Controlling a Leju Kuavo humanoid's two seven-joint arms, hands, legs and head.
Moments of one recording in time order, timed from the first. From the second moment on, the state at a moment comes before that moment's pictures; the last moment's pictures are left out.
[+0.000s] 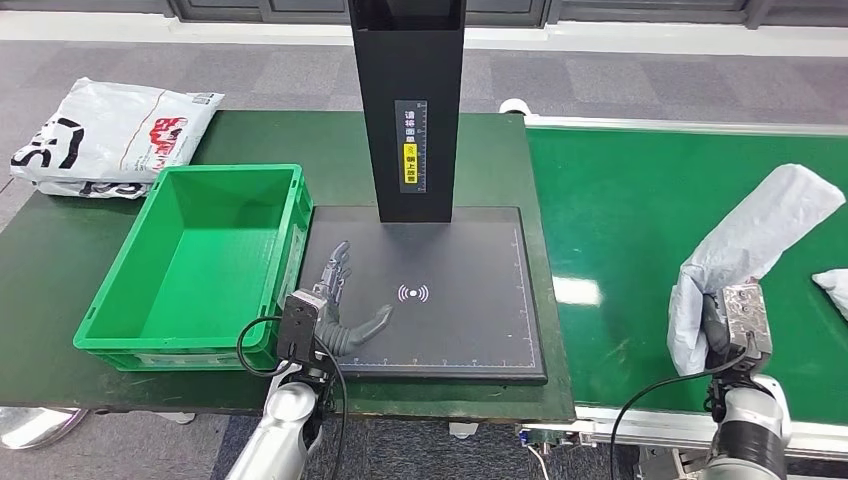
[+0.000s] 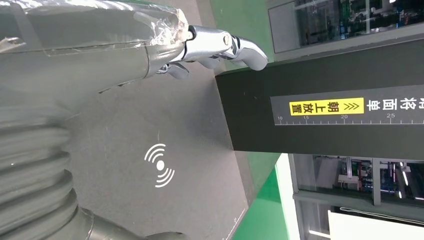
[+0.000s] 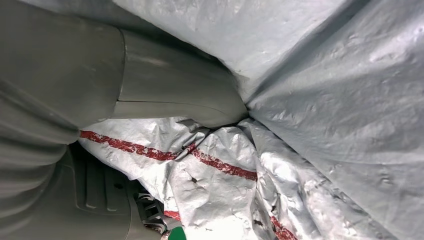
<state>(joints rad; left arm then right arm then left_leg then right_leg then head) -0.23 -0.32 -0.08 -1.05 -0.25 0.12 -0.54 -0.44 0.00 -0.82 -0.74 0.62 0.23 -0.45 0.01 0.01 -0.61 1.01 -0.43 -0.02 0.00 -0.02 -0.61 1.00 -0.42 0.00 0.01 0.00</state>
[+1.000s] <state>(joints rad) -0.23 -0.32 -0.09 -1.04 -0.22 0.16 -0.51 -0.55 0.14 -0.65 -0.63 0.76 0.06 -0.37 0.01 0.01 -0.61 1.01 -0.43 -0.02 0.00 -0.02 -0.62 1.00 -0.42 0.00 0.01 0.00</state>
